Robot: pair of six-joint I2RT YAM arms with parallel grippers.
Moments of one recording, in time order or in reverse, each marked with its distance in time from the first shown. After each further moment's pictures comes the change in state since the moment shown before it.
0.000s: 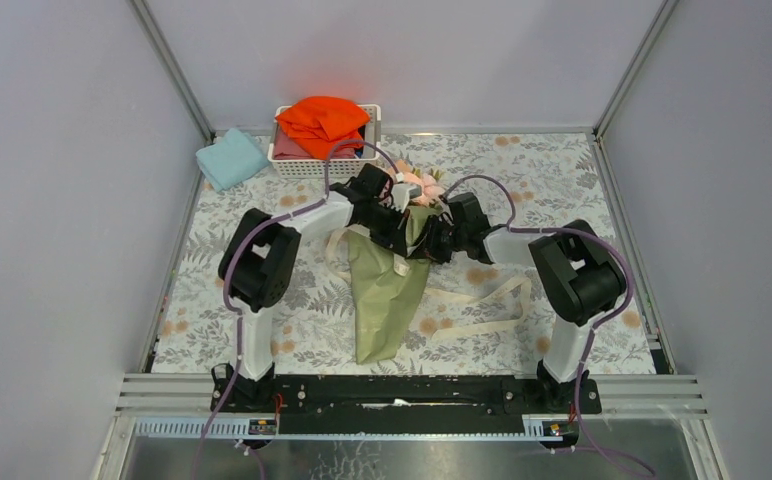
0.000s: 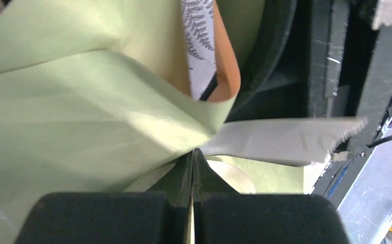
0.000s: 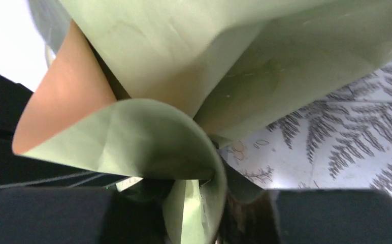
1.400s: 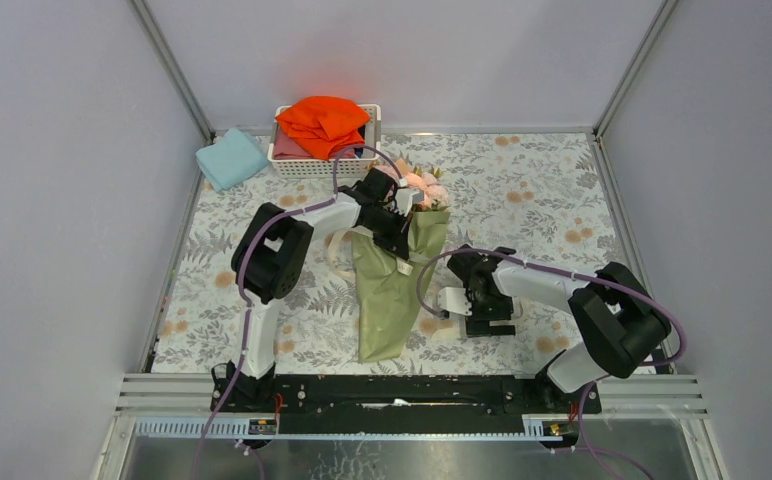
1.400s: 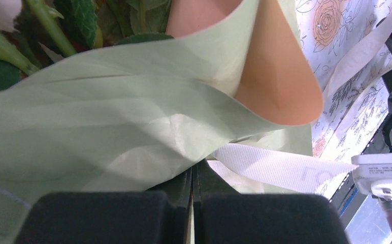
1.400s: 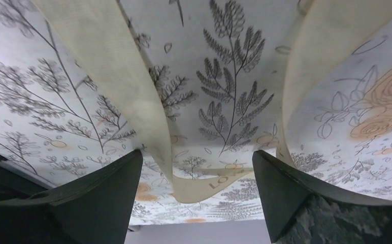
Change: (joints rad) left arm -0.005 0.116 0.038 0.029 -0.016 0.005; right arm 0.192 -0.319 -0.160 -1.023 0.627 -1.709
